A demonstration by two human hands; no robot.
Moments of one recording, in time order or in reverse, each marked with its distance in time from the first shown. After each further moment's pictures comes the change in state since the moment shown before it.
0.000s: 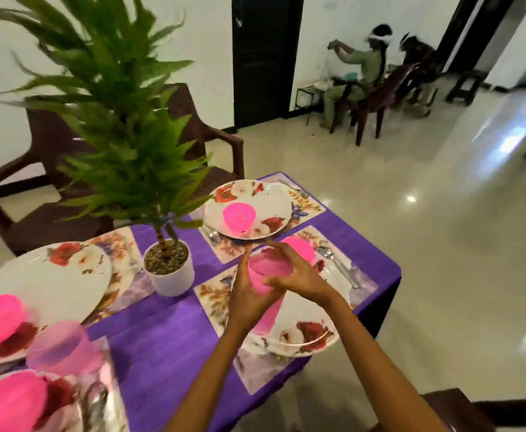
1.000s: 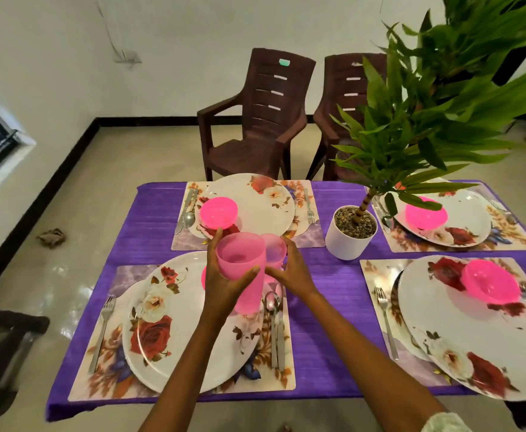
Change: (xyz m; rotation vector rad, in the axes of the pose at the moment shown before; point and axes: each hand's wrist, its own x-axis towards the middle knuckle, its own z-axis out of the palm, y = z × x) left_hand -0.147 -0.063 -0.312 -0.066 0.662 -0.064; right_hand 0.076 -0.024 0.361 -0.135 -0.242 -0.211
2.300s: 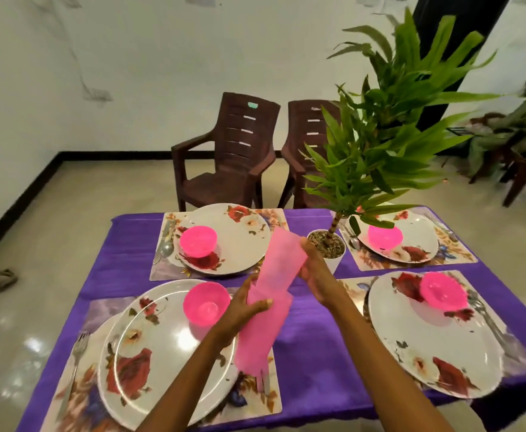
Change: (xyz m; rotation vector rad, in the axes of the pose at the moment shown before) left_hand -0.005 -0.011 0.029 -0.077 -0.544 -0.305; right_hand -0.040 -0.092 -0.096 0.636 0.050 0.141
